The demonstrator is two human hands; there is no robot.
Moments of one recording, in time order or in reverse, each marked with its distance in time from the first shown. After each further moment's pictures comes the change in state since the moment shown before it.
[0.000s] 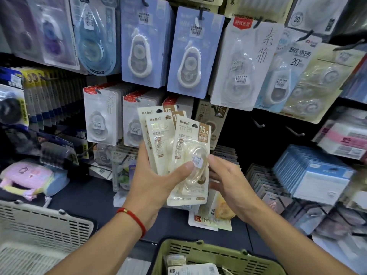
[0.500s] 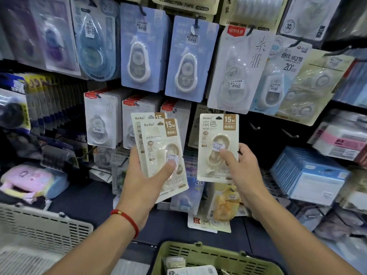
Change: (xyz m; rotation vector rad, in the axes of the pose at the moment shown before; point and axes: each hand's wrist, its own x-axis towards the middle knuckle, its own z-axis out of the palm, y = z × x) left_hand -0.001 0.003 -0.009 0.062 0.116 -0.085; right_hand 0.017 -0.004 -0.031 -0.063 0.460 -0.081
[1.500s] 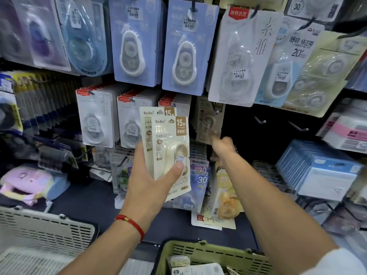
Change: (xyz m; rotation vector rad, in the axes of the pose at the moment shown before) left_hand 0.004 -0.007 0.006 0.142 -0.026 0.129; right_hand 0.135 0.065 0.054 -0.280 0.150 0.438
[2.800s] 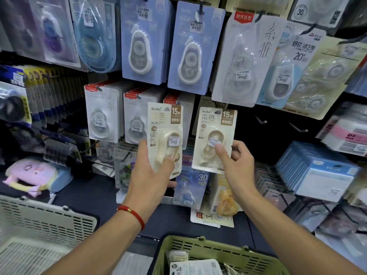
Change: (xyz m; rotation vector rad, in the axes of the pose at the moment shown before) left_hand 0.002 -0.004 -0.003 -0.048 0.017 -0.049; right_hand -0.116 0.037 -0.051 0.302 -0.043 -0.515
